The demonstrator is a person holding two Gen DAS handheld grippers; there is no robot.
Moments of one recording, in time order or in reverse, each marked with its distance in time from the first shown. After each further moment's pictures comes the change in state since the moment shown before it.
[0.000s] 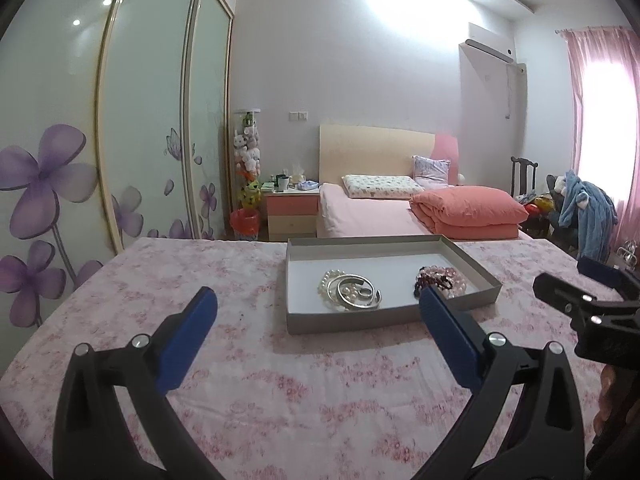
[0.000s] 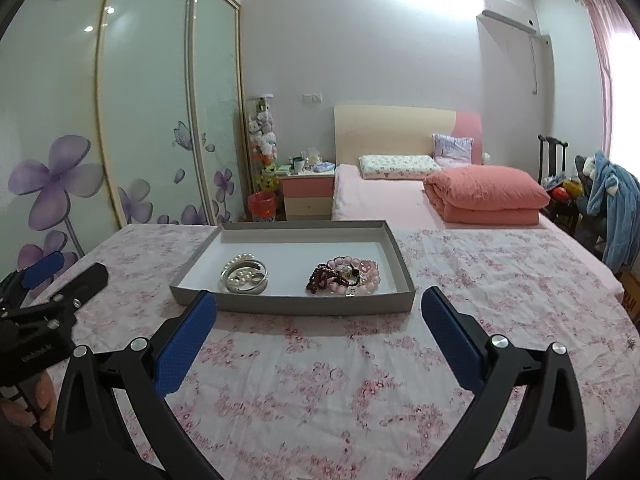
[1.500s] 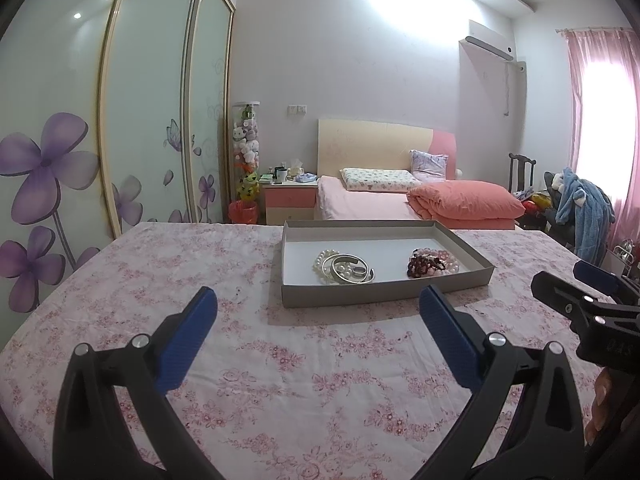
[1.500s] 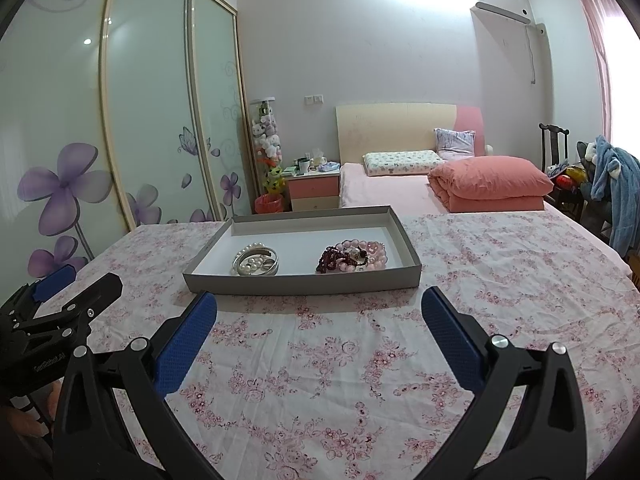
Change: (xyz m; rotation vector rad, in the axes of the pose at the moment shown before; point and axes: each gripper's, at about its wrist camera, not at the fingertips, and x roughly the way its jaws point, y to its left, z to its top) left arm -0.011 0.001 -0.024 -0.015 0.018 -0.011; right arm -0.012 -0.001 -0.025 0.047 -0.005 0.029
